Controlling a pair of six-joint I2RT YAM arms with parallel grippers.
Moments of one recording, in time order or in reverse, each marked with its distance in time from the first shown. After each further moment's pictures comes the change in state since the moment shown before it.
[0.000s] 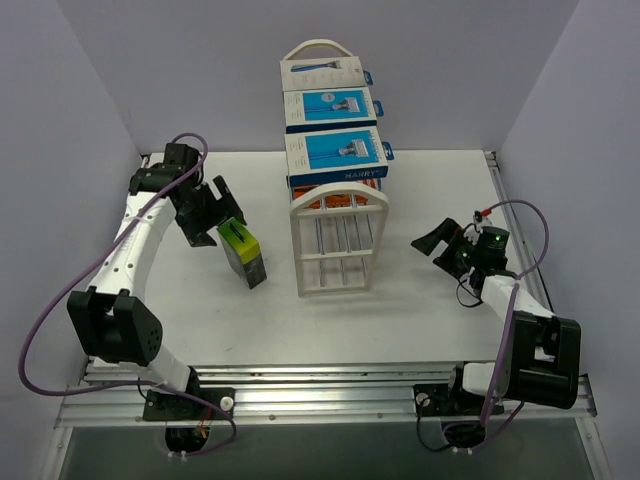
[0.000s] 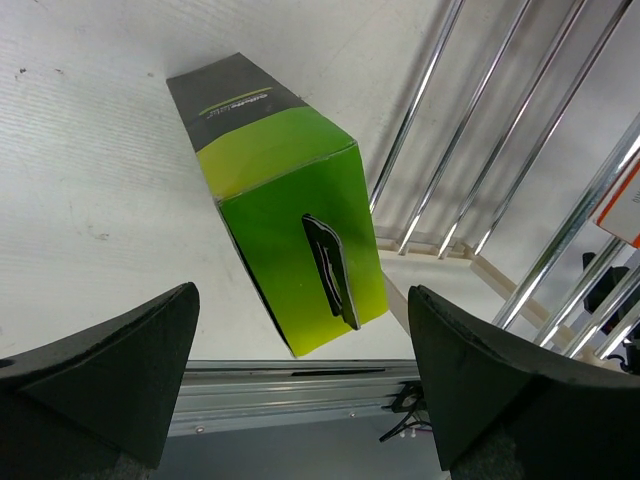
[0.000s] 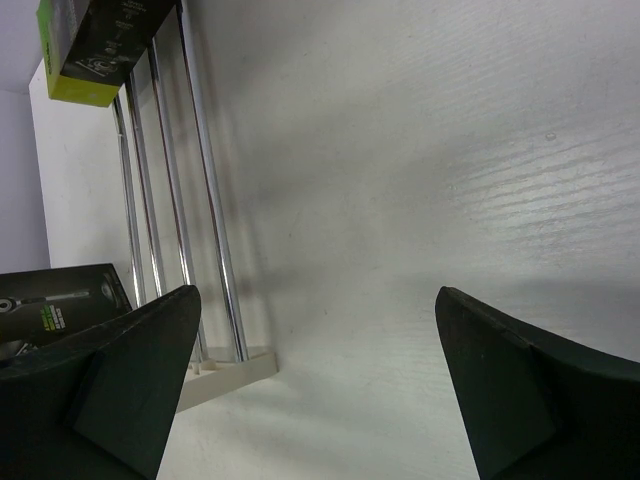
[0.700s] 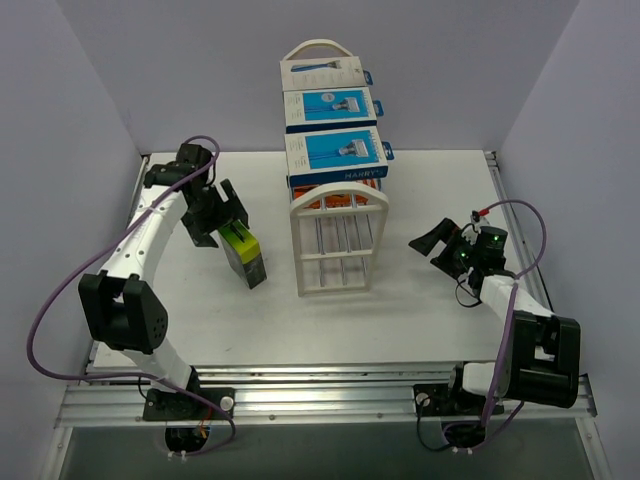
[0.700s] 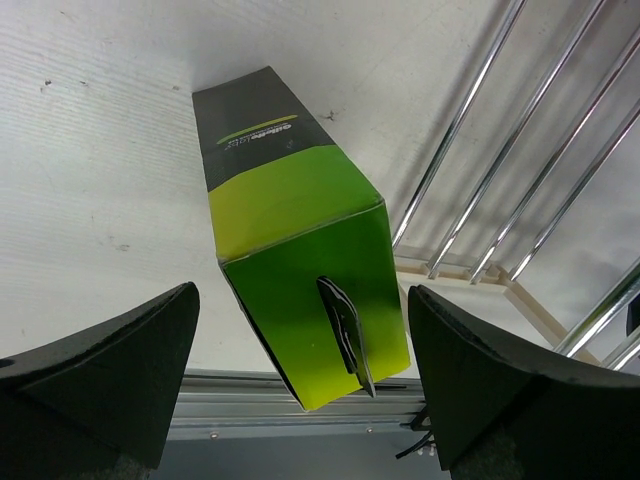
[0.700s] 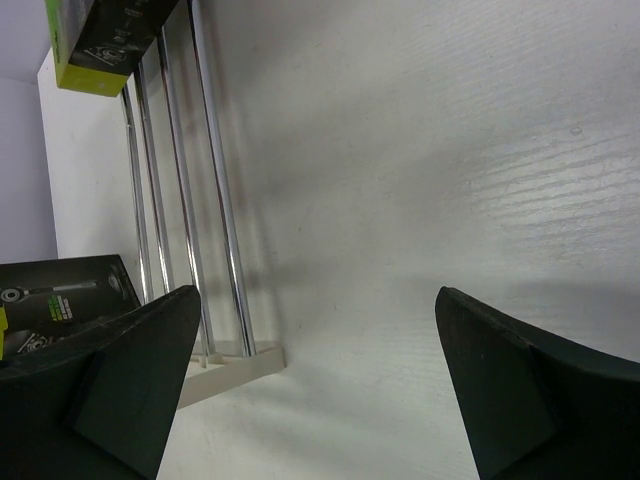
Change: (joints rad) left arm -0.038 0.089 0.023 -0.008 -0.077 -0.002; right arm 0.013 0.001 -0.003 0.006 -0.015 0.008
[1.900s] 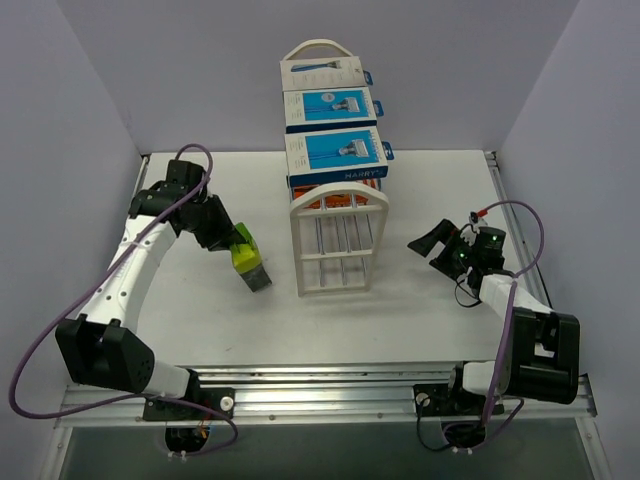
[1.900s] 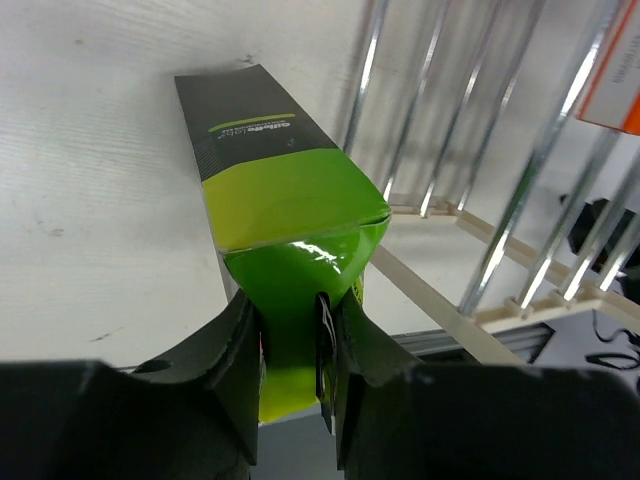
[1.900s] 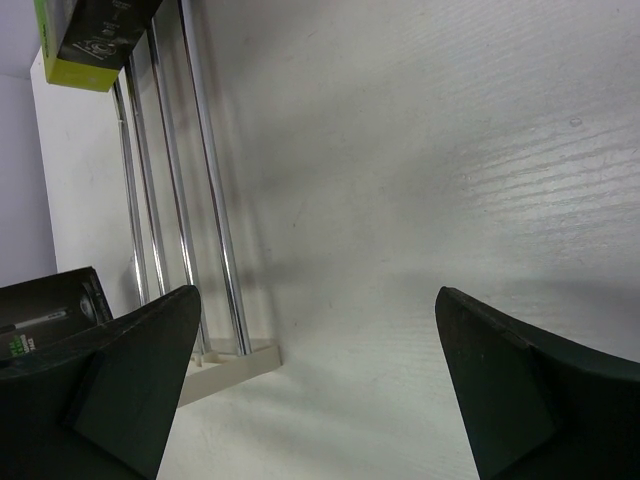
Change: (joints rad) left arm -0.025 -0.229 -0.190 0.101 0.106 0.004; right arm 0.007 0.019 0.000 0.000 -0.002 -0.001
